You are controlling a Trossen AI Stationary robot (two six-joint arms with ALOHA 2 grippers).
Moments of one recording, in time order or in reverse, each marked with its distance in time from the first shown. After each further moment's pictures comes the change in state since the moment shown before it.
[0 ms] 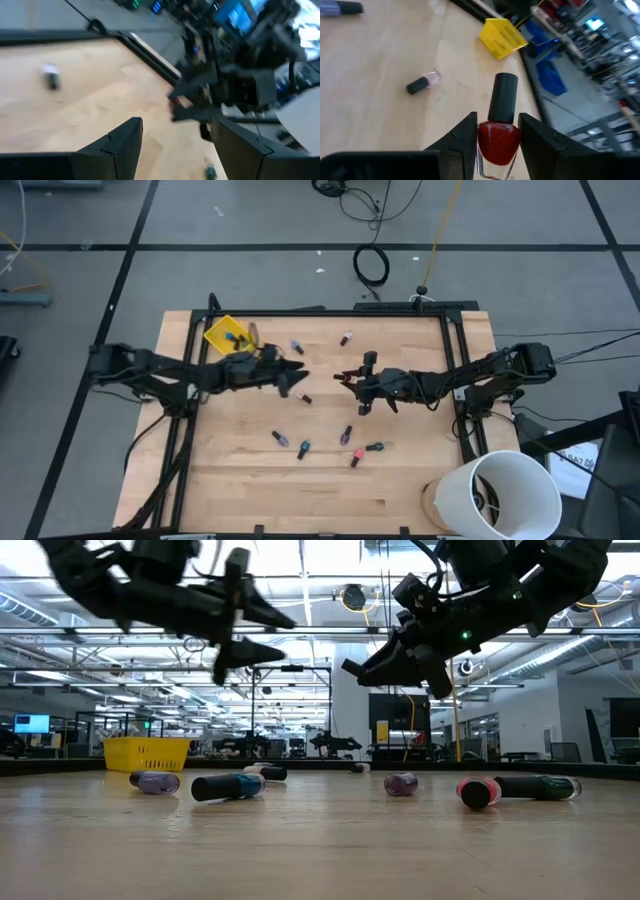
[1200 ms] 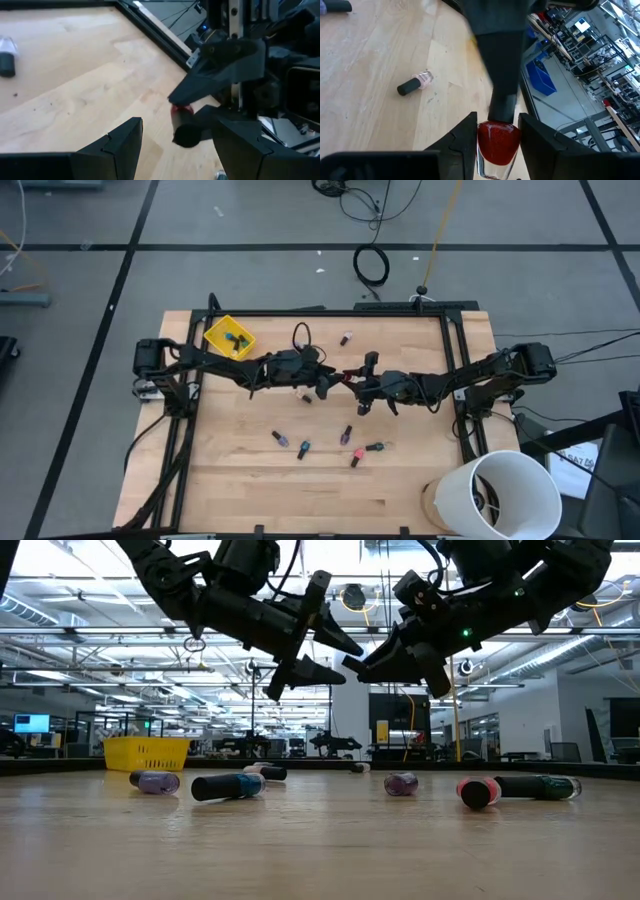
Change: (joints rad) left arm -0.003 0.348 0.358 -0.160 0.025 -0.028; right arm 0.023 0.000 0.000 0.018 0.050 -0.013
